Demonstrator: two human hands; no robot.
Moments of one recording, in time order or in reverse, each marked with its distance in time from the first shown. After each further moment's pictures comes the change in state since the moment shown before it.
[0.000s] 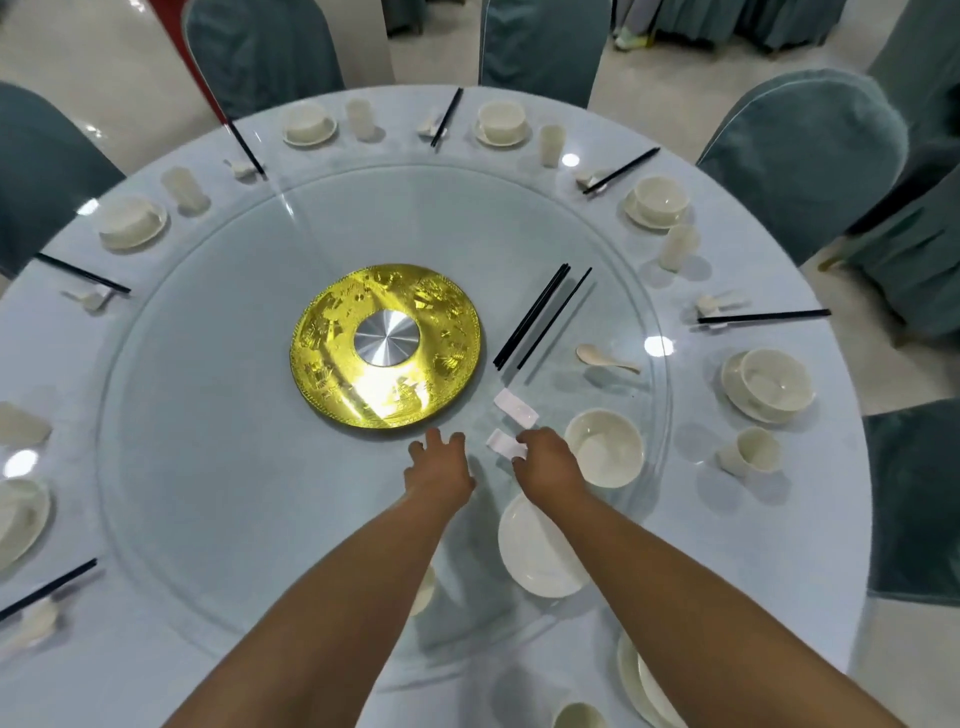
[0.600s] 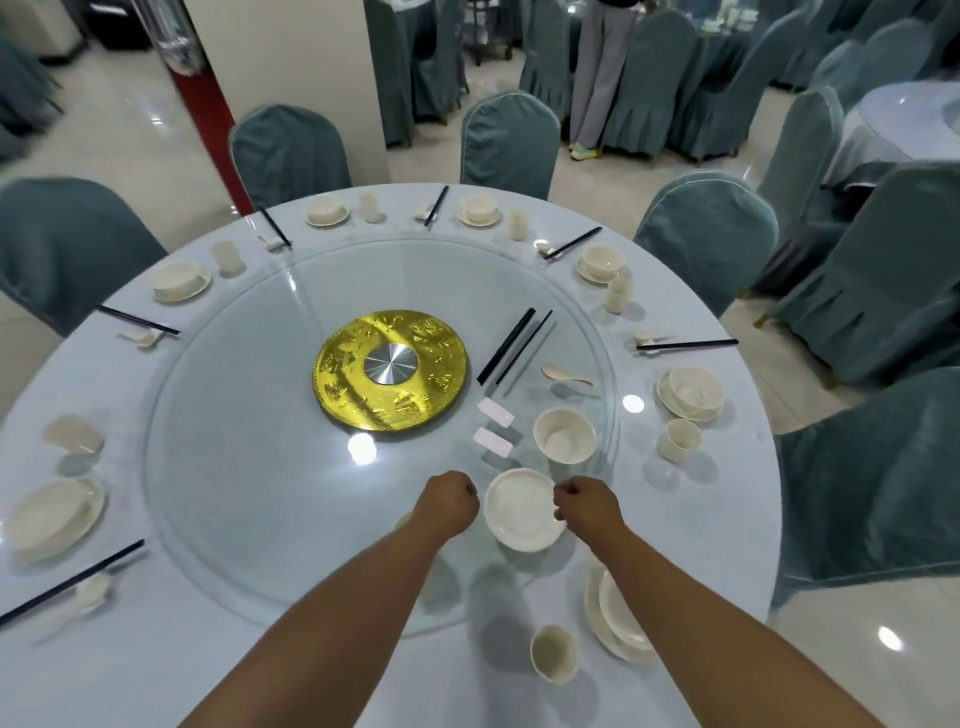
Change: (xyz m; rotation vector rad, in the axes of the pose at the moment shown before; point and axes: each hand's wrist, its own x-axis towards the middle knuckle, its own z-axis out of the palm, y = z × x) left_hand -0.129 0.000 0.003 -0.257 0.108 0.177; right_hand -0.160 0.044 -0.046 0.502 0.101 0.263
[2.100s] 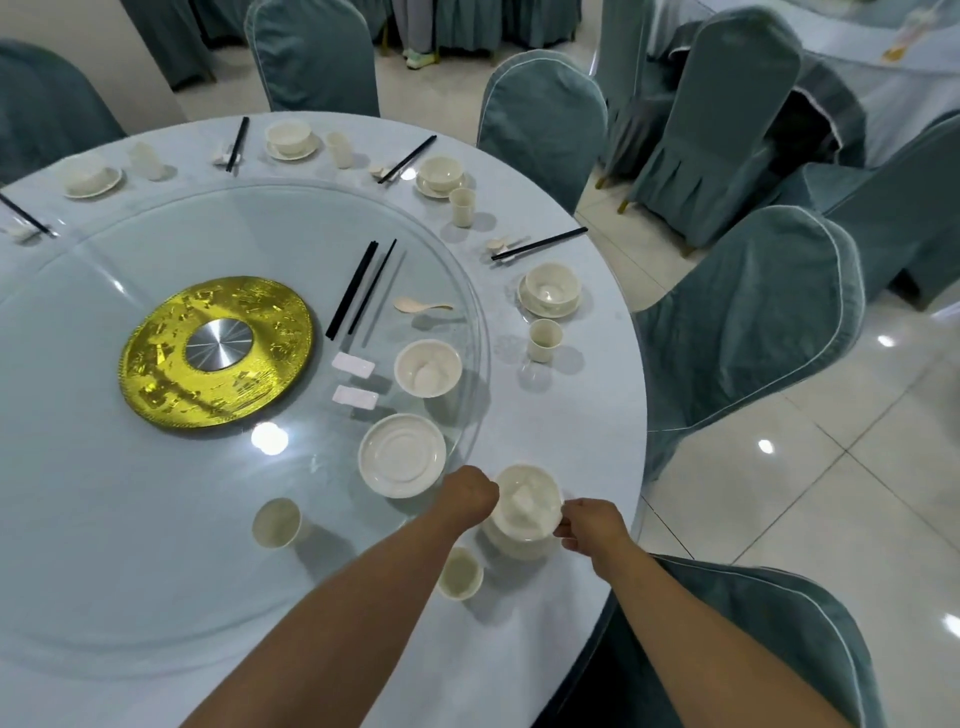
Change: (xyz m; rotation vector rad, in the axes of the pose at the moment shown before) left_hand -0.030 0.125 0.153 0.086 -0.403 0.014; right_hand -0.034 0.205 -0.061 0.600 0.168 0.539
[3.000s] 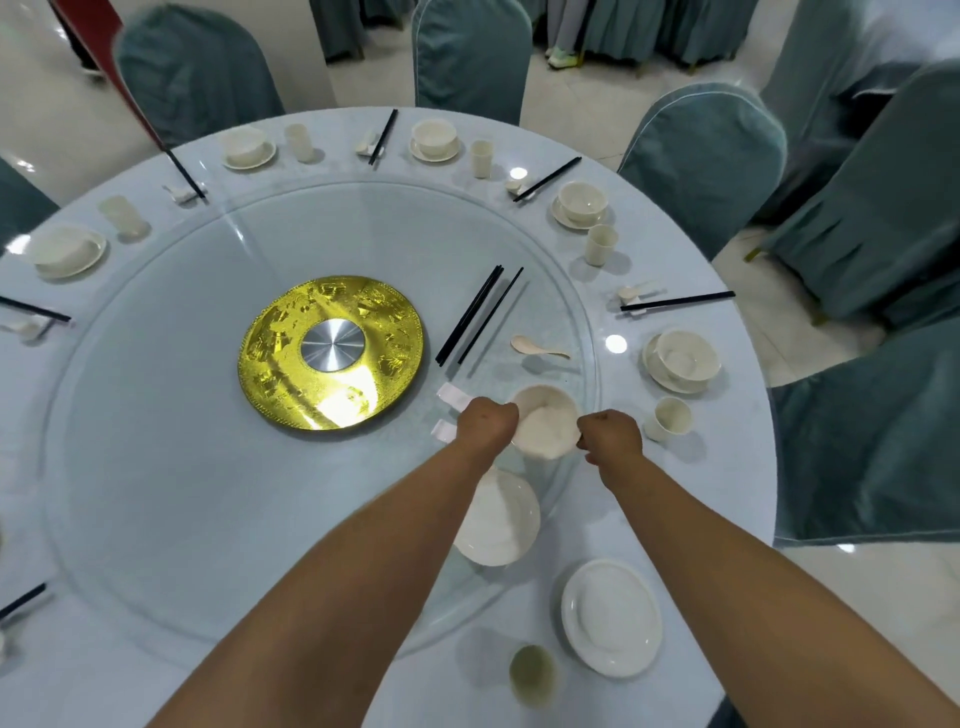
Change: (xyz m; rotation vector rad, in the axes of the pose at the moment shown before) left_hand 0.080 -0.011 -0.184 -0.653 0.287 -0.185; right_hand 0.040 -0.215 0.157 -0.287 -0.007 -0.329
